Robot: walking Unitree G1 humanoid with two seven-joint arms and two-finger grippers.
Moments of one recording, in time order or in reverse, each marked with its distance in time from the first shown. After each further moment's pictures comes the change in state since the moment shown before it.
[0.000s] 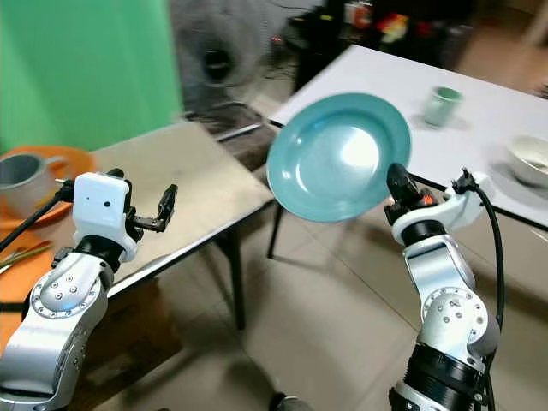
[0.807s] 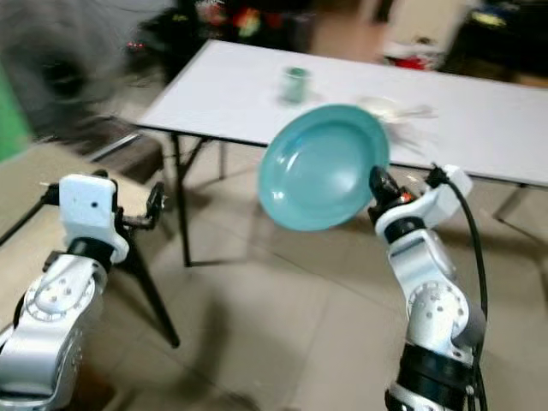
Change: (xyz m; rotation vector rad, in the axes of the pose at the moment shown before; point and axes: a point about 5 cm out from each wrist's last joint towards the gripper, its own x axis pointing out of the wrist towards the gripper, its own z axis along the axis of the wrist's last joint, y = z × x) left arm -0.001 0.005 -0.004 -0.035 0.002 0.051; right arm 0.005 0.011 -0.014 -0.103 0.067 -0.017
